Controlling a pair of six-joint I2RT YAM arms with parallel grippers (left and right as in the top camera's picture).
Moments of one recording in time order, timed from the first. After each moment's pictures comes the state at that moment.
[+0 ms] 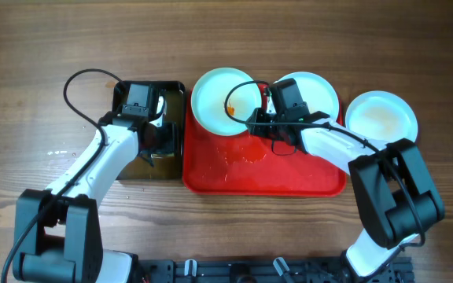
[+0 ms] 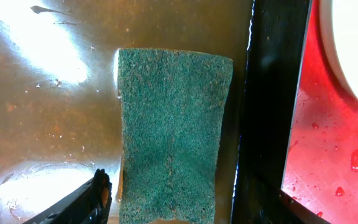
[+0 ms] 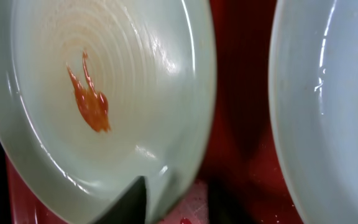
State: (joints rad) left arm -0.19 1.61 0.94 -0.63 0.05 -0.23; right arm 0.41 1.85 0.95 -0.12 -0.26 0.62
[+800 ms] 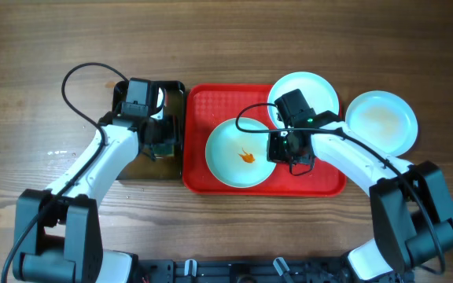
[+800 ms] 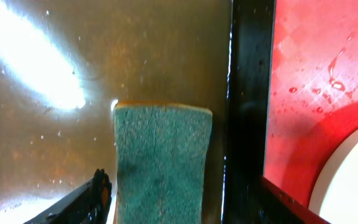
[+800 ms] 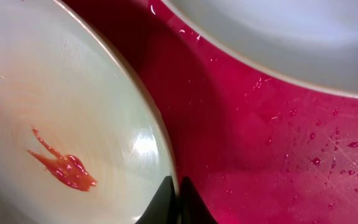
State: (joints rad) left arm -0.19 1.61 0.93 -0.52 0.05 -0.23; right arm 0.41 1.71 0.95 -0.64 -0.17 0.52
